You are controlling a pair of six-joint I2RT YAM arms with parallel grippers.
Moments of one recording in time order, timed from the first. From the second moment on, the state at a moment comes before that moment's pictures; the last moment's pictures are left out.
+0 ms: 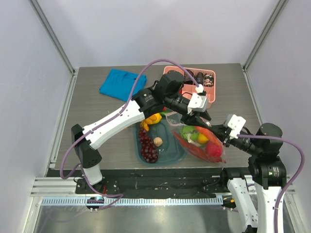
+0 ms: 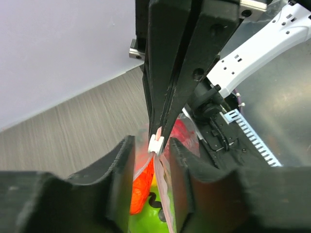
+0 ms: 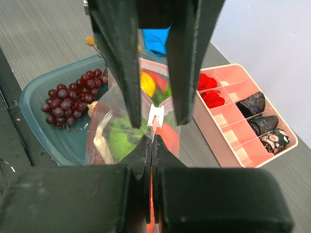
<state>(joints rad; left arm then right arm) -1.00 1.77 1.89 -0.48 0.94 0.49 -0.01 0.45 0.95 -0.71 -0.90 -0.47</state>
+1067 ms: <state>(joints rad) -0.91 1.72 1.73 -0.58 0.94 0.62 -0.01 0.44 0.96 -0.73 -0.85 -0.46</state>
